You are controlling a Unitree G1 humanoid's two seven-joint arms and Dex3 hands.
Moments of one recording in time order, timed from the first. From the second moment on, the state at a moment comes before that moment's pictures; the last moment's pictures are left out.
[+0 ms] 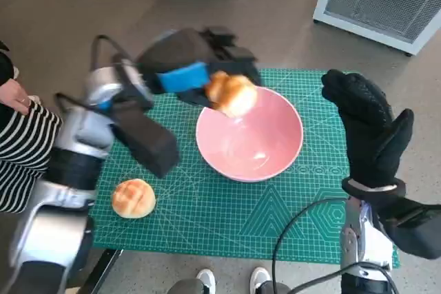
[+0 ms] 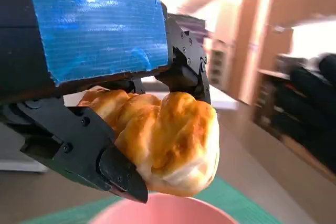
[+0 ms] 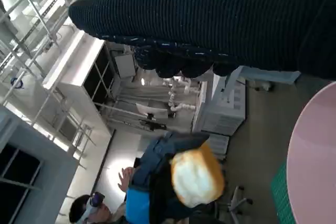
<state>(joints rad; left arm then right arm) -1.07 0.42 -0.31 0.65 0.39 -0.70 -0.35 -0.30 -0.11 -0.13 0.00 0.31 -0.37 0.28</state>
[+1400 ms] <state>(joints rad) -1.02 0.46 -0.36 0.74 0.37 -0.75 -0.65 -0.26 -0.08 -0.13 -0.04 0.30 -0.39 0.24</state>
